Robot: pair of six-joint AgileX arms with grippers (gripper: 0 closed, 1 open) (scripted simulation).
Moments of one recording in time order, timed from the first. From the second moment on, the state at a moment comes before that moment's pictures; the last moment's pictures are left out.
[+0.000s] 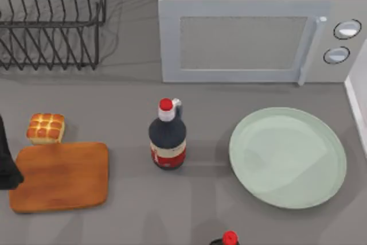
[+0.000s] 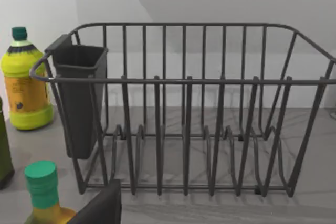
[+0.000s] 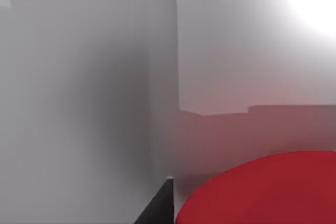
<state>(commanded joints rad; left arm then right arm) 0.00 0.00 0.00 0.00 0.00 0.00 -0.35 2.37 1.34 -0.55 0.00 -0.33</state>
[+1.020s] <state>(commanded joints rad) 0.00 0.00 0.00 0.00 0.00 0.00 -0.35 2.10 1.48 -0.90 -0.01 -0.32</state>
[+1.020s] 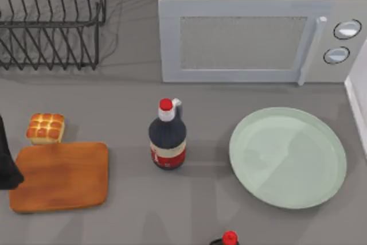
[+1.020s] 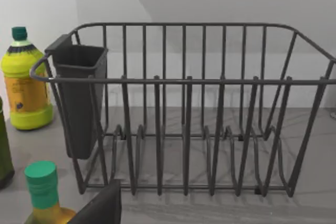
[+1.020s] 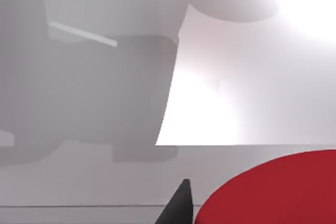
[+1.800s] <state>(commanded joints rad) 0.00 0.00 0.00 0.00 0.00 0.00 -0.10 1.96 1.42 -1.10 0.00 -0.07</state>
